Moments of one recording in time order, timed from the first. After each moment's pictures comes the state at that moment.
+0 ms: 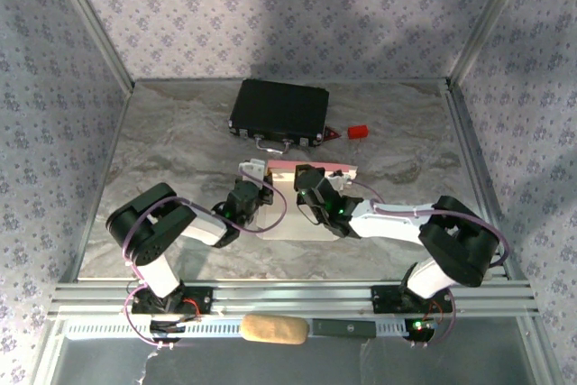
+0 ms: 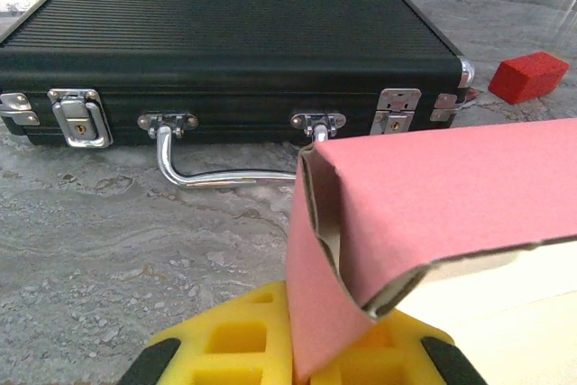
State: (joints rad) left arm -0.81 1.69 0.45 0.94 -0.45 -0.27; right arm 0.94 1.52 0.71 0.34 0.53 2.08
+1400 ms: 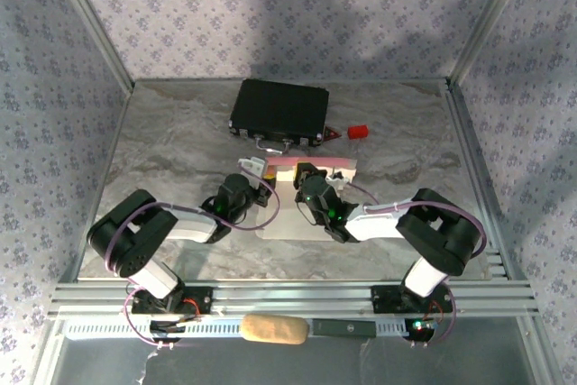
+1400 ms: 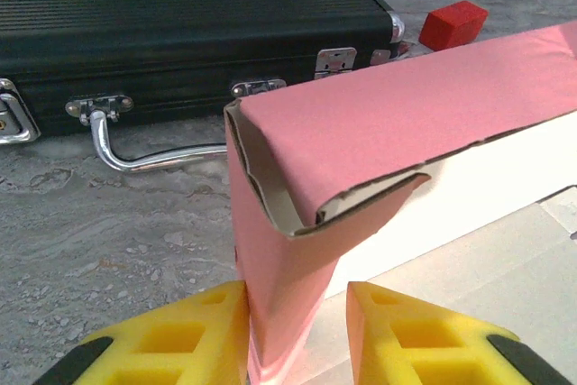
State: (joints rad) left arm -0.73 1.57 0.43 0.77 -0.16 -0.20; right arm 0.93 1.62 0.62 0.70 0.57 2.08
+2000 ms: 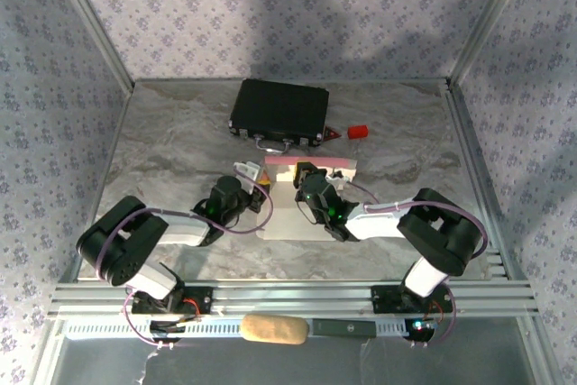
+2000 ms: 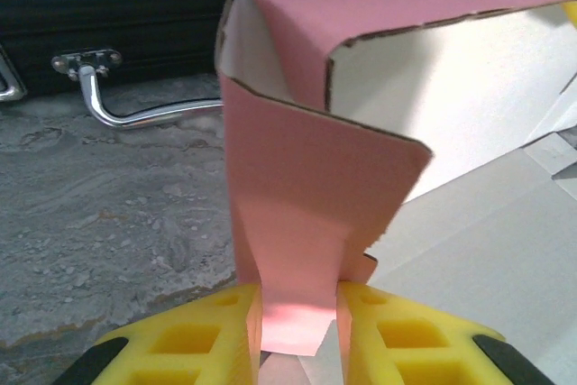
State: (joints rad) left arm -0.69 1.50 0.37 0.72 -0.05 -0.18; right arm 0.92 1.62 0.63 0.68 0.55 2.08
